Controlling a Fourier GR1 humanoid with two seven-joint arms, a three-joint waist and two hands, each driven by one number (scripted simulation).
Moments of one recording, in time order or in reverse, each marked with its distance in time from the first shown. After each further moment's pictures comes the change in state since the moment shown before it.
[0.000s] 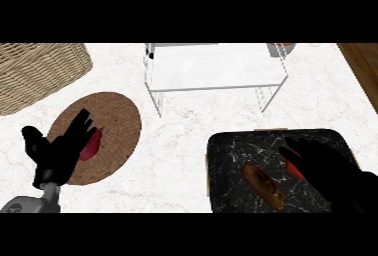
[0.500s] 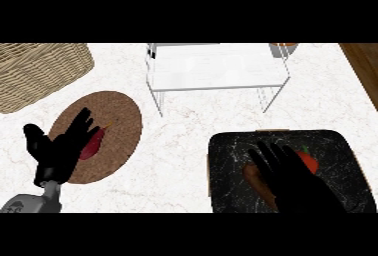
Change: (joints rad) left arm -0.011 -0.010 0.012 0.009 -0.011 -0.020 0.010; right arm -0.129 0.227 0.301 0.129 0.301 0.091 0.286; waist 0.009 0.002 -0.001
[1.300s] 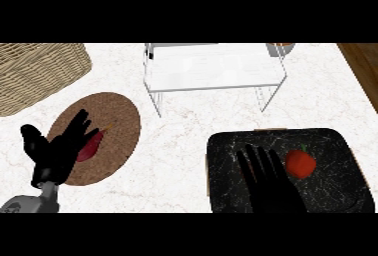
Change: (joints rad) left arm 0.011 -0.017 0.042 0.014 -0.021 -0.034 0.009; right arm 0.032 0.161 0.125 0.180 0.294 -0.027 0.054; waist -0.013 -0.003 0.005
